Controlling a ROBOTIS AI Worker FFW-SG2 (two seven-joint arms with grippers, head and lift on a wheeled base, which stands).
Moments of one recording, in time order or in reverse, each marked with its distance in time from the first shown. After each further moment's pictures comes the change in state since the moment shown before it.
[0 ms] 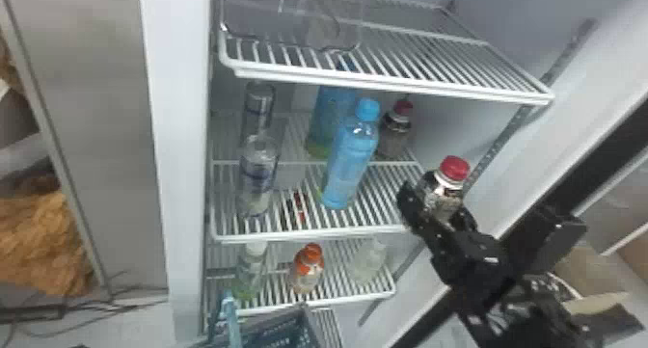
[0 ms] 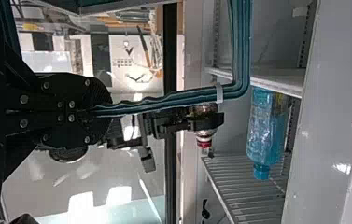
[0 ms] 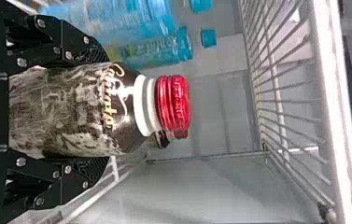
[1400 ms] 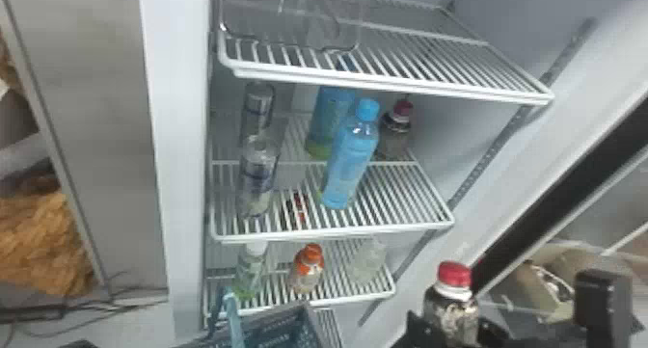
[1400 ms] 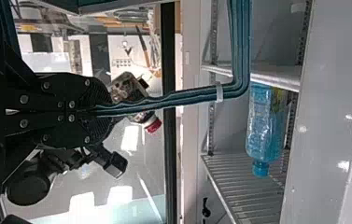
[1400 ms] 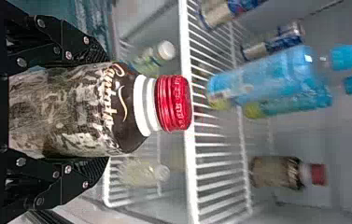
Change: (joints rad) left arm -0.010 0.015 -0.021 0.000 0.027 -0.025 0.016; right arm 0.261 0.053 -0.277 -0.419 0.018 0.728 0.407
